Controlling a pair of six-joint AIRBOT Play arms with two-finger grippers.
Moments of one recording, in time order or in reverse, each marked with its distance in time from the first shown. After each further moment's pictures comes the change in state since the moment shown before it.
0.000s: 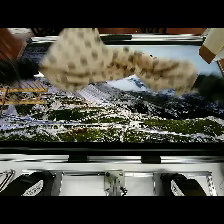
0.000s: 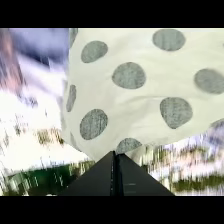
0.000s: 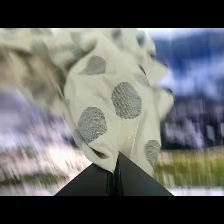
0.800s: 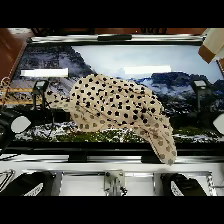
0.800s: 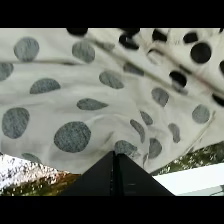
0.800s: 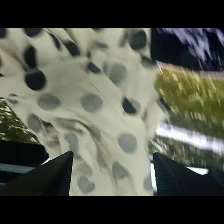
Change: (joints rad) left arm -0.206 0.124 -0.406 0.068 0.069 -0.175; right arm 0.083 0.014 -0.277 0.007 -0.010 -0.346
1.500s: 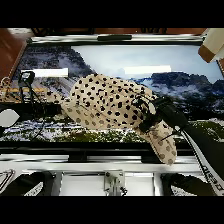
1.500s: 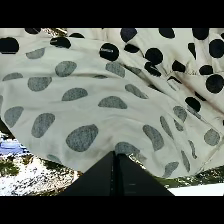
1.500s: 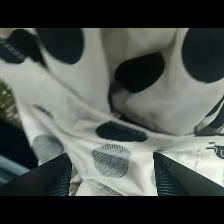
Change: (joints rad) left arm 0.084 0.000 0.073 0.027 -0.065 -0.001; right arm 0.314 -0.615 0.044 -0.150 -0.094 -0.137
